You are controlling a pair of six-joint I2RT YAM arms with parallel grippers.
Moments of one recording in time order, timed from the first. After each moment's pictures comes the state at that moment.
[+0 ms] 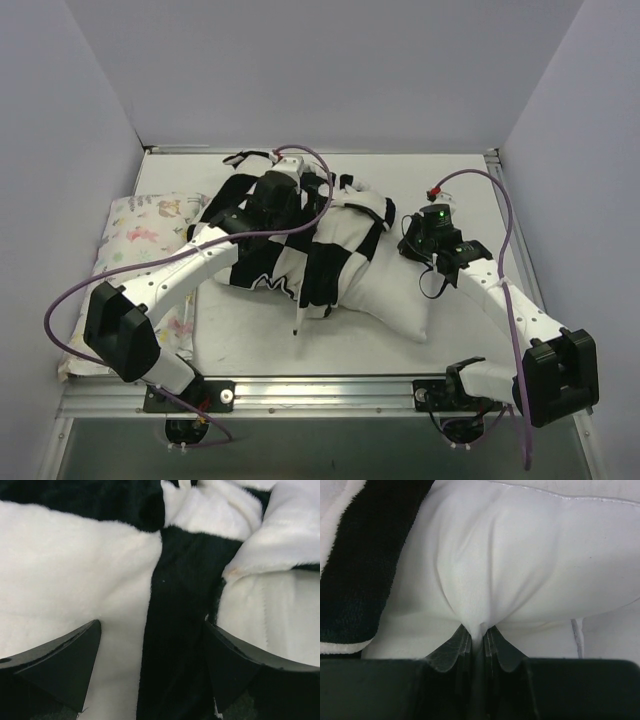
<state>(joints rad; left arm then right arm) -0.67 1.50 1.32 -0.38 -0.22 -0.41 0.32 1.22 0.82 -0.36 0.11 0.52</state>
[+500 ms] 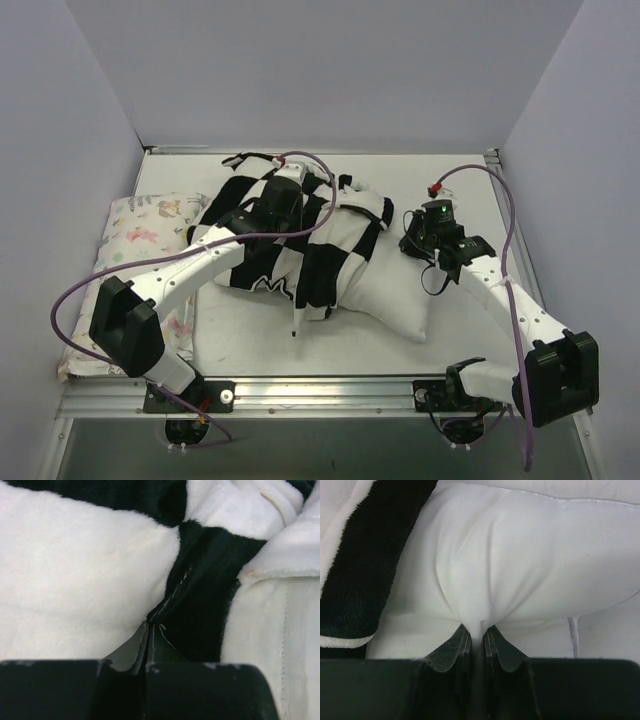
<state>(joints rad) -0.69 1.54 1.28 -0.40 -0.28 -0.39 0.31 1.22 0.87 -0.42 0.10 0.51</state>
